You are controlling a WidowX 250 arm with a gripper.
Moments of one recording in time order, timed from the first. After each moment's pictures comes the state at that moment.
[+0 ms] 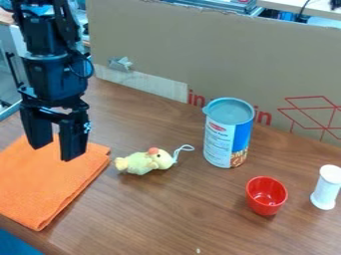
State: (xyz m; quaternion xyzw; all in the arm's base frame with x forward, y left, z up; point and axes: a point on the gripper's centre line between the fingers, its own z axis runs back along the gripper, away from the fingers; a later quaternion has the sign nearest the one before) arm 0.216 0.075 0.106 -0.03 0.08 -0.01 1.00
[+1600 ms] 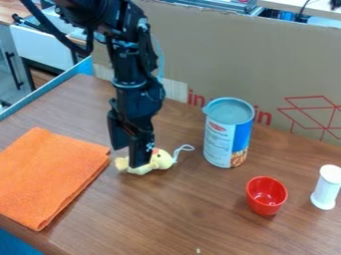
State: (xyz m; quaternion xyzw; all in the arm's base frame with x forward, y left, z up) arm 0.296 0.031 0.055 -0.01 0.04 -0.22 0.98
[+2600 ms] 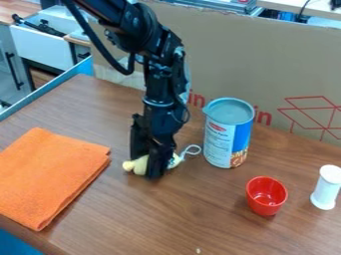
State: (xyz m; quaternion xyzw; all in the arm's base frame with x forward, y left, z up) arm 0.316 0.013 0.021 0.00 0.09 -0.22 0.97
